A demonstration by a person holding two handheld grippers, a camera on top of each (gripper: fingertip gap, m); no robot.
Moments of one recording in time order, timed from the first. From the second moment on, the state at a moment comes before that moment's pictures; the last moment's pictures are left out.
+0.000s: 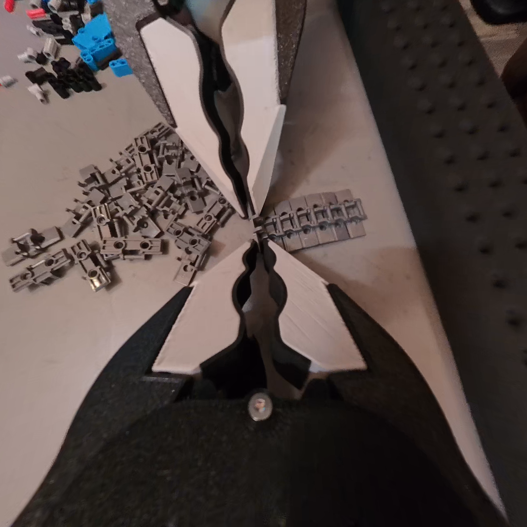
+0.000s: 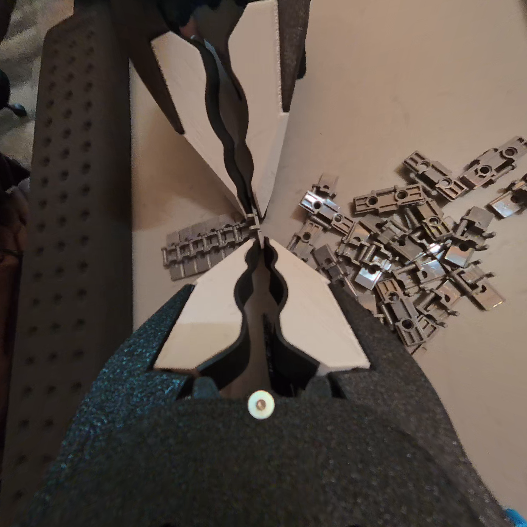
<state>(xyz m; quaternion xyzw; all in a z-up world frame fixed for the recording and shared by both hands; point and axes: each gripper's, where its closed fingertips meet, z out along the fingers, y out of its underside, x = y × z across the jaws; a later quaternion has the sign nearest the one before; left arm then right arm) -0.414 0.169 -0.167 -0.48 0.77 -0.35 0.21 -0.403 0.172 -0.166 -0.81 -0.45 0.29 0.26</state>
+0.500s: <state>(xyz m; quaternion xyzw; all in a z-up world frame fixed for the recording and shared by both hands) -0.423 0.172 -0.167 -0.52 0.75 -0.38 0.16 -0.420 0.150 -0.132 -0.75 -0.47 0.35 0.32</state>
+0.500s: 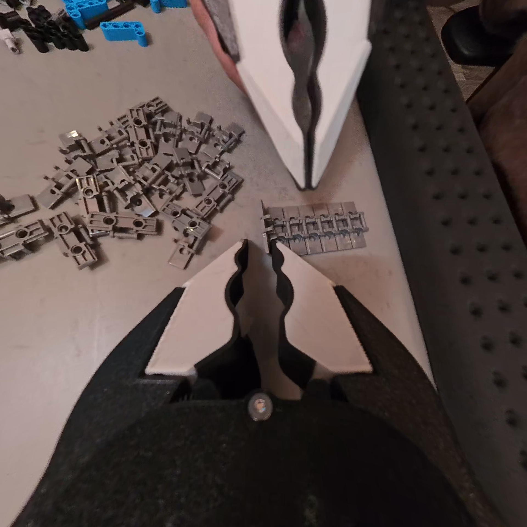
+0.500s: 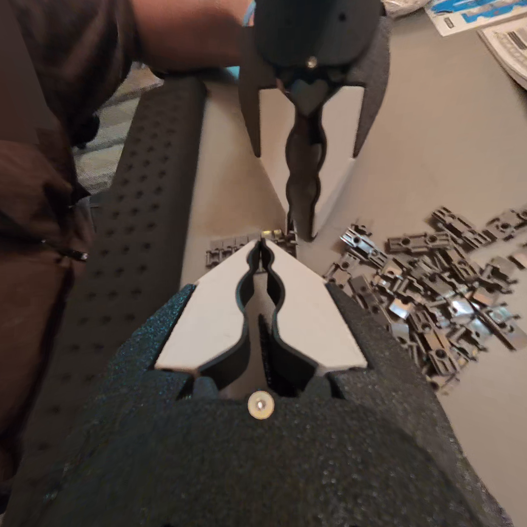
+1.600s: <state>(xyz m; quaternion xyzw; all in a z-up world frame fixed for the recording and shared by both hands) -0.421 0.217 -0.151 -0.56 0.70 -0.35 0.29 -0.394 0.207 -0.156 -0.81 -0.41 0.17 0.37</state>
